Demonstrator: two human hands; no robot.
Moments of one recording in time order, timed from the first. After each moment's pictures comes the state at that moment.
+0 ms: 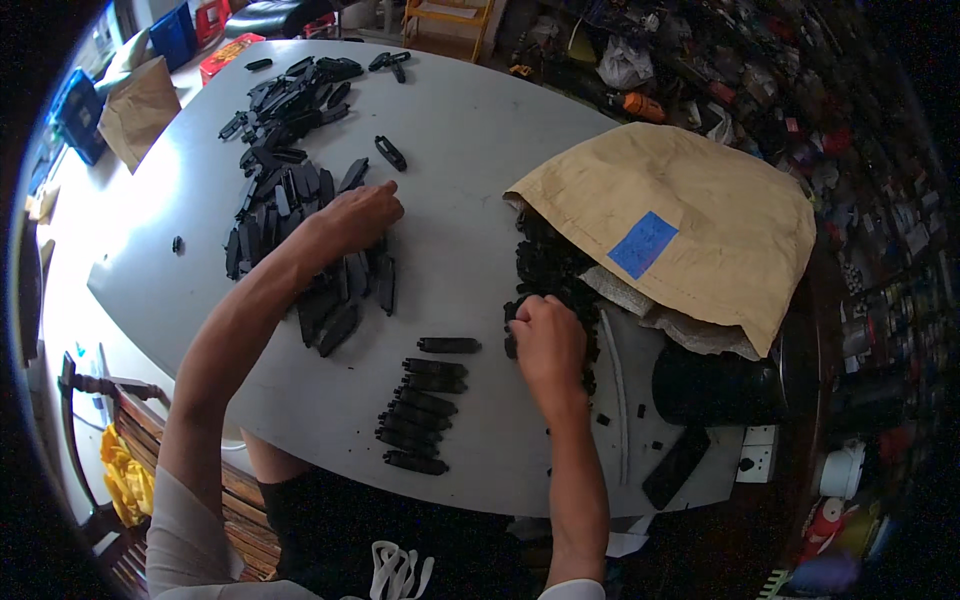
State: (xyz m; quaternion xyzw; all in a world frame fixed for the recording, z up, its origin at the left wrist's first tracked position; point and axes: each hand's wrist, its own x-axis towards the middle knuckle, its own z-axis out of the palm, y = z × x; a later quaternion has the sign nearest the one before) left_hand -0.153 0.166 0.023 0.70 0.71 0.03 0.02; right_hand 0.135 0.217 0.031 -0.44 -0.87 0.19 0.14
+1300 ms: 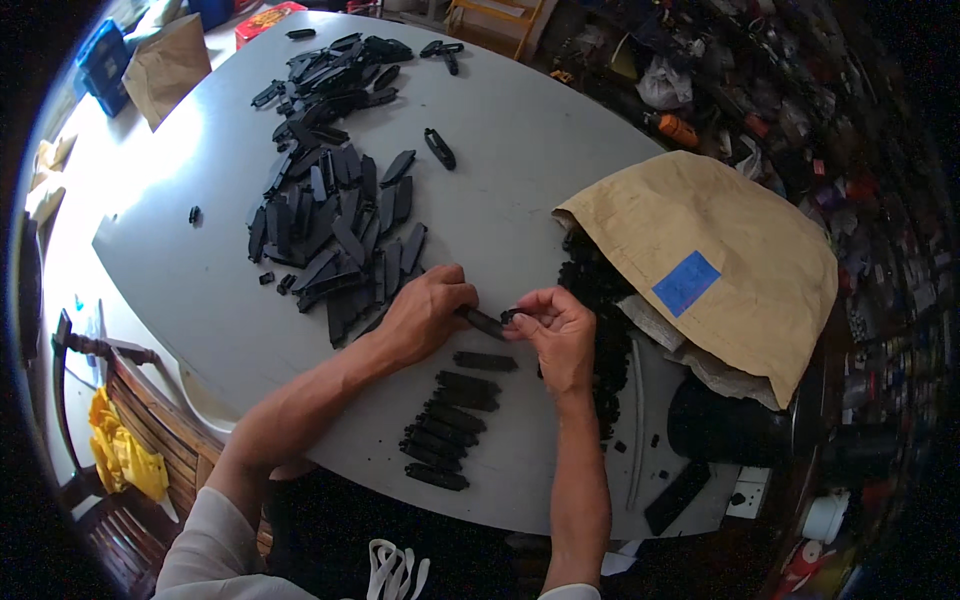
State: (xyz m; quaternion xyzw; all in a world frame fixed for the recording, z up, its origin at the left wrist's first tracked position) left_hand -0.064 0.114 -0.022 0.62 0.67 0.40 0.11; right_hand 0.099 0.219 0.017 -0.29 -0.64 0.66 0.26
